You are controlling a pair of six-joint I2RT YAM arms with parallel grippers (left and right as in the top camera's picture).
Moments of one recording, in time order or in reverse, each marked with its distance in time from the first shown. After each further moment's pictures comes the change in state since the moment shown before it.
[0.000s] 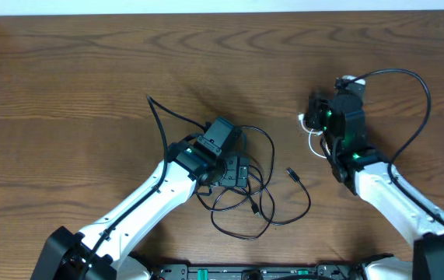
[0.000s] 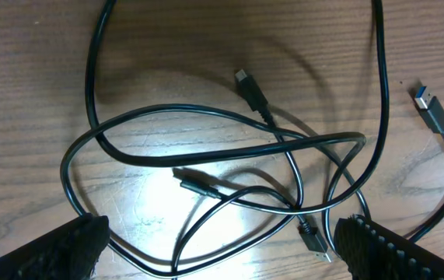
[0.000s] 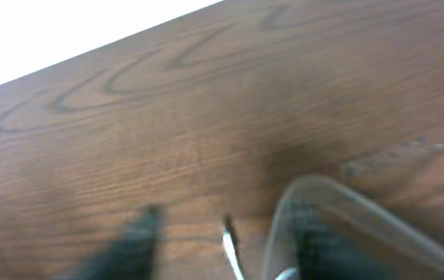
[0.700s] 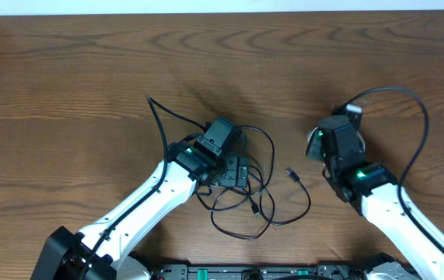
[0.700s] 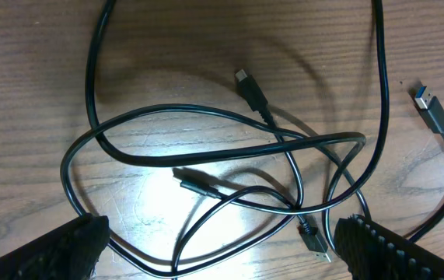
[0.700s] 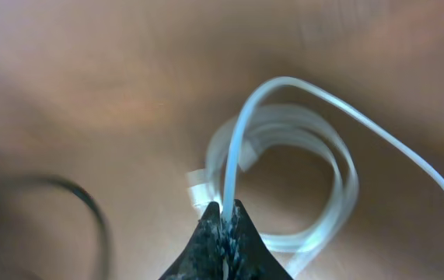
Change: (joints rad) left arm 0.000 0.000 0.000 0.000 0.000 0.000; right arm 0.098 -0.200 -0.019 -0.473 0.064 0.088
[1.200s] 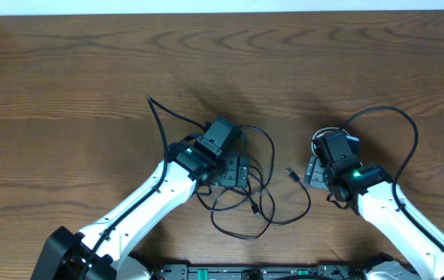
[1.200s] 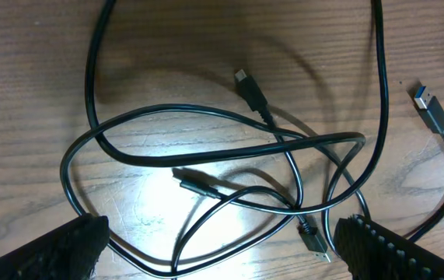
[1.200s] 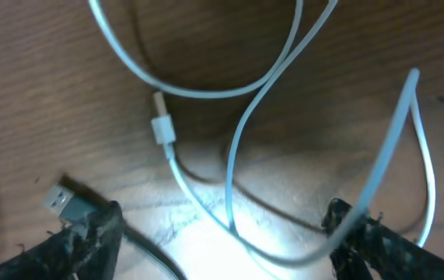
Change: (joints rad) left arm 0.000 0.000 0.000 0.000 0.000 0.000; right arm 0.011 0.041 -0.026 -0.355 -0.080 0.101
